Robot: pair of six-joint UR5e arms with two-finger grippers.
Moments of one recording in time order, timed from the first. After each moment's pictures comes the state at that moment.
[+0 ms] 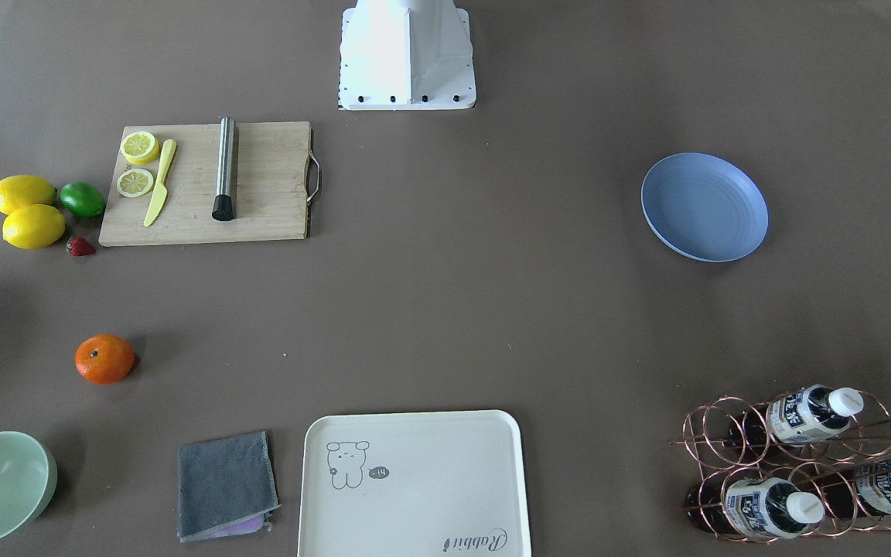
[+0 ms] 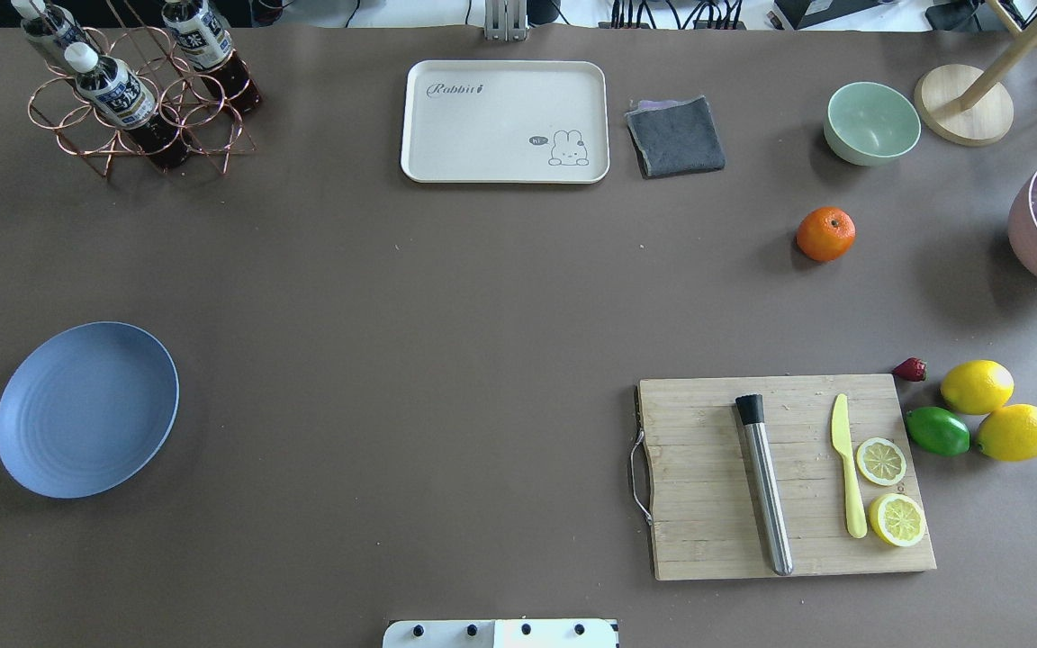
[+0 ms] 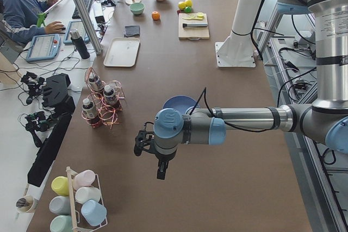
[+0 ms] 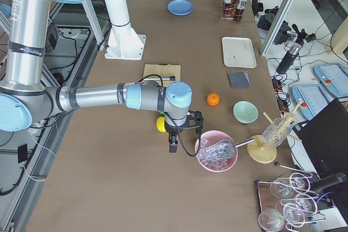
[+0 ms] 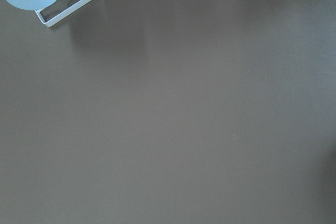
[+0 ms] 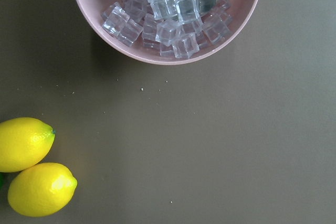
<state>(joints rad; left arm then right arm) -1.68 -1.40 -1.72 -1.64 -2.34 0.16 1.55 -1.77 1.91 -1.77 2.28 -0.08</state>
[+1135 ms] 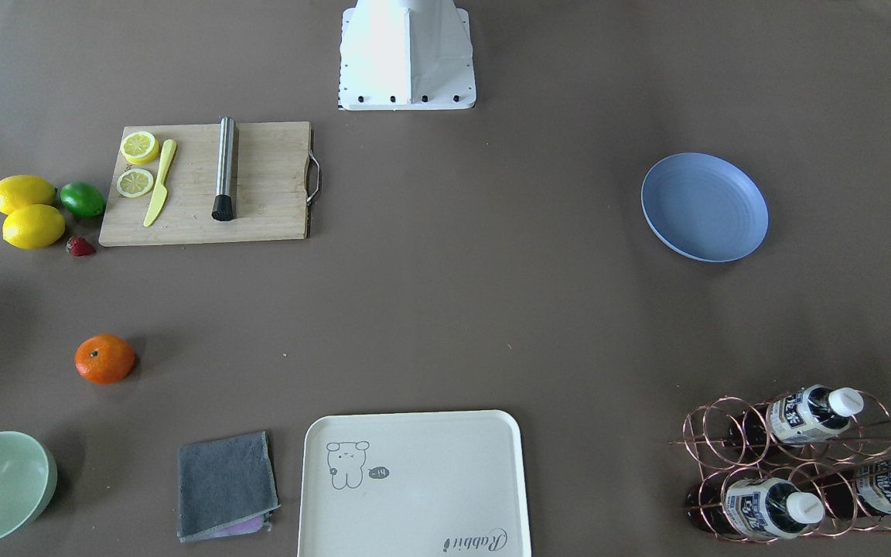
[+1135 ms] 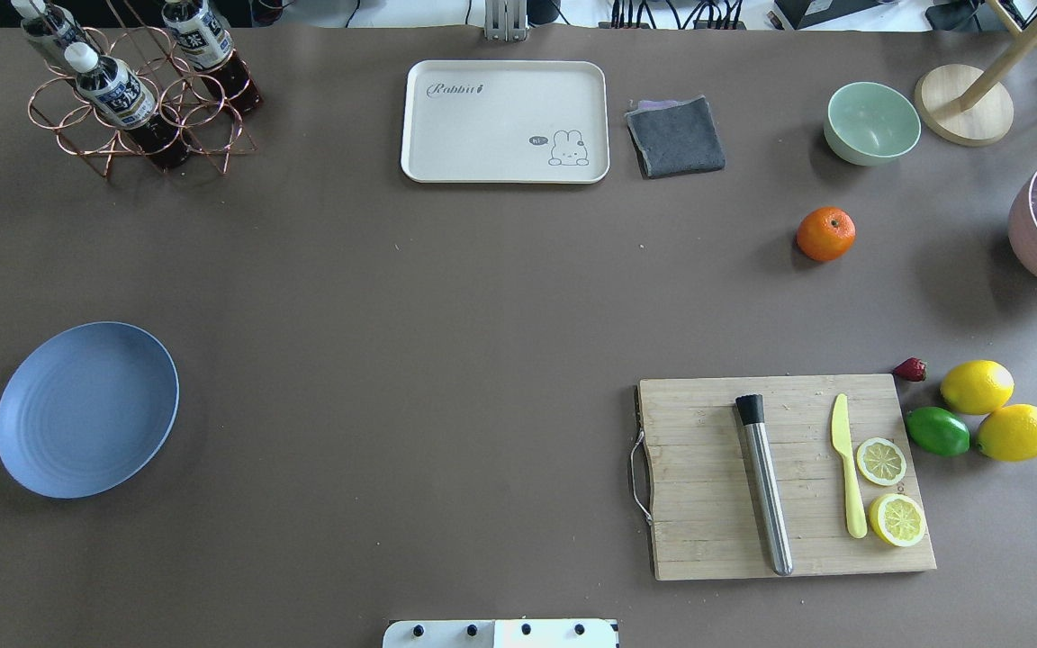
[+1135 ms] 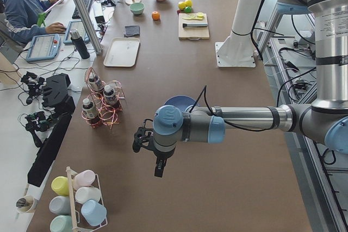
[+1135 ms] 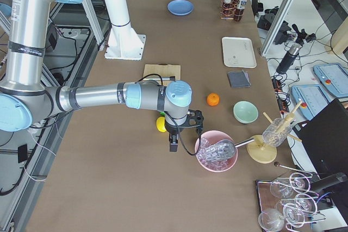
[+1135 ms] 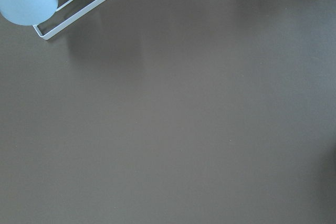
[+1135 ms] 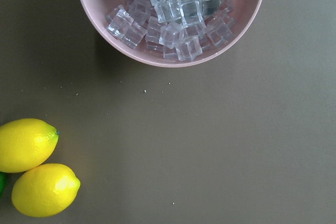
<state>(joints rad) -1.68 -1.41 -1.73 -1.65 -2.34 0.17 1.55 -1.77 1.91 -1.76 2.29 -0.08</state>
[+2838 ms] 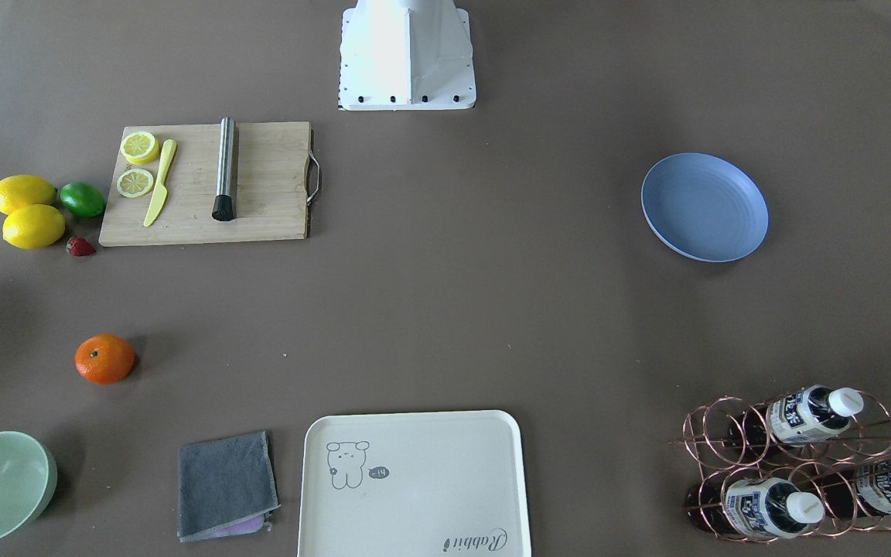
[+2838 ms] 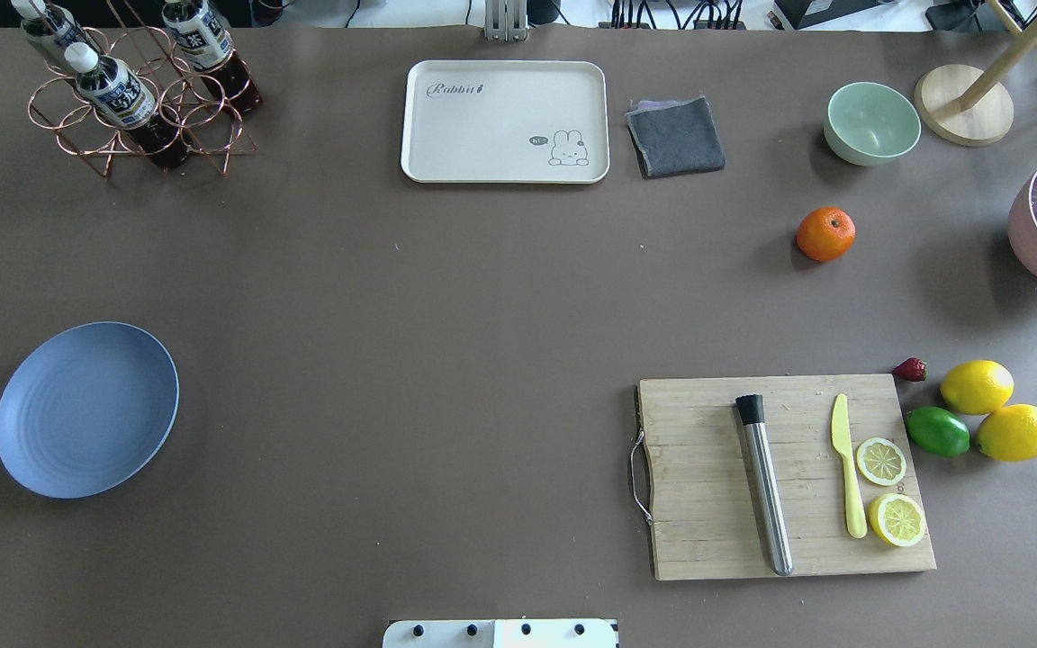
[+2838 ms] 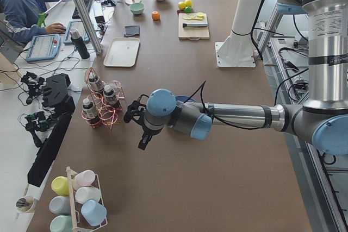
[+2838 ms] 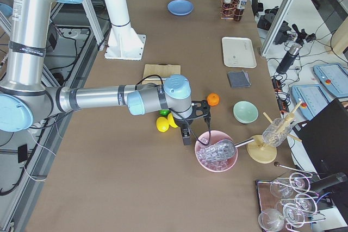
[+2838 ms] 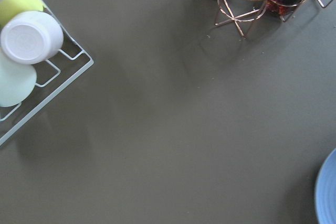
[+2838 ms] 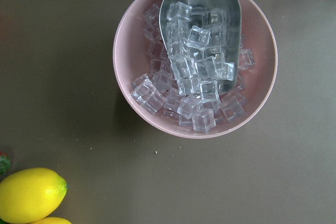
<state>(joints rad) -1.53 -1.46 -1.72 -2.00 -2.45 -0.04 1.46 -1.78 1.88 -1.34 2.28 0.21</state>
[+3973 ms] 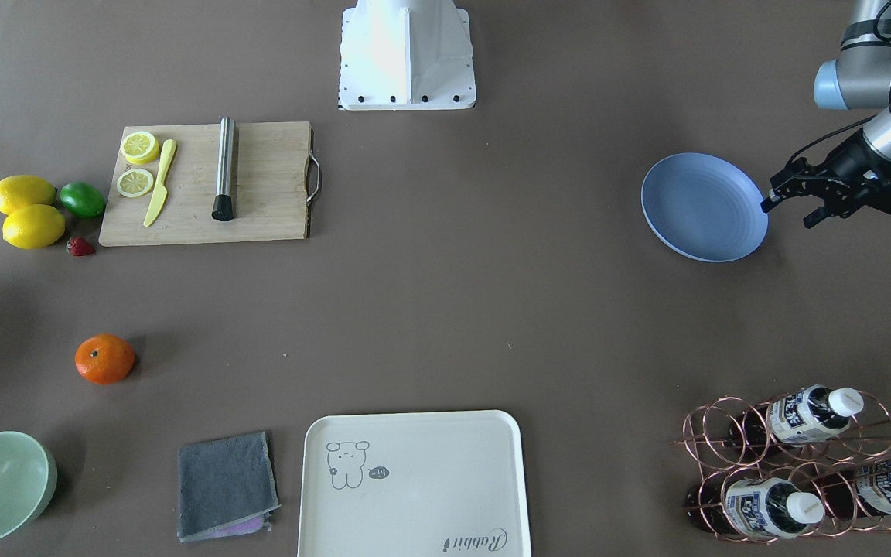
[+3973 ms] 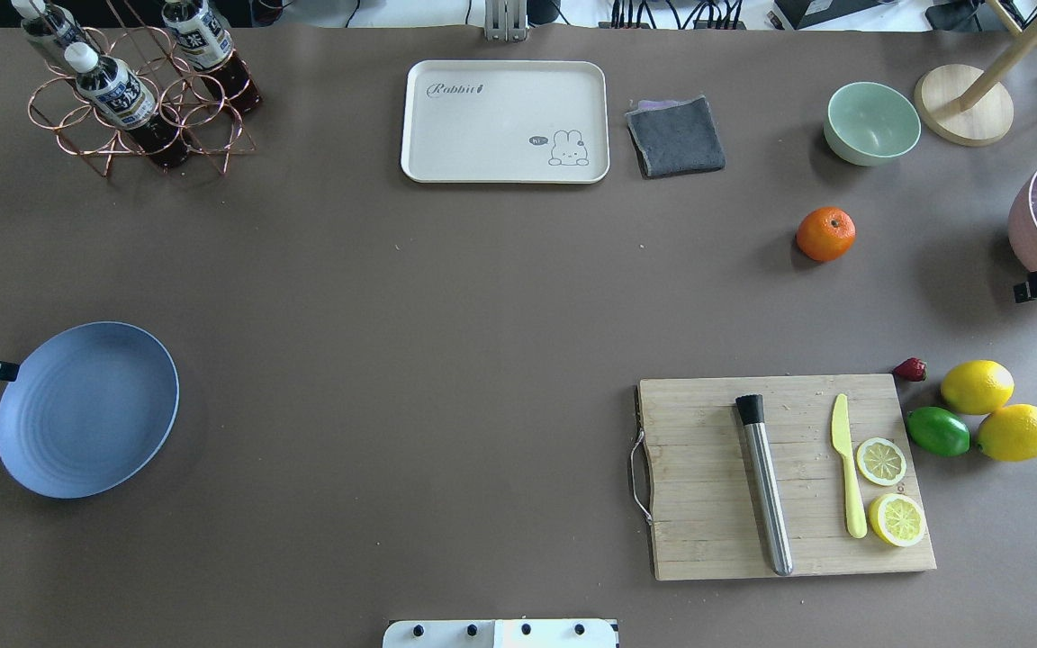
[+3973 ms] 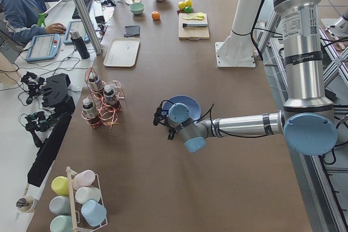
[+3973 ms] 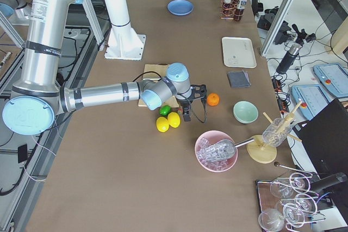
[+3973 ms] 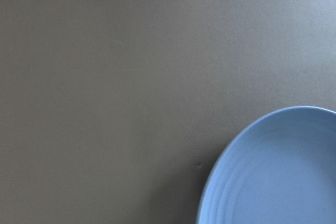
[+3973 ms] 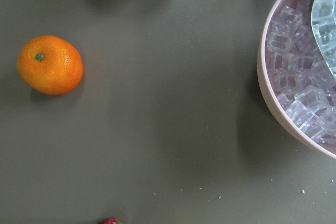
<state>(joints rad) -1.00 -1.40 -1.48 -2.75 -2.31 -0.81 1.15 -1.78 1.89 -1.05 2.18 0.68</state>
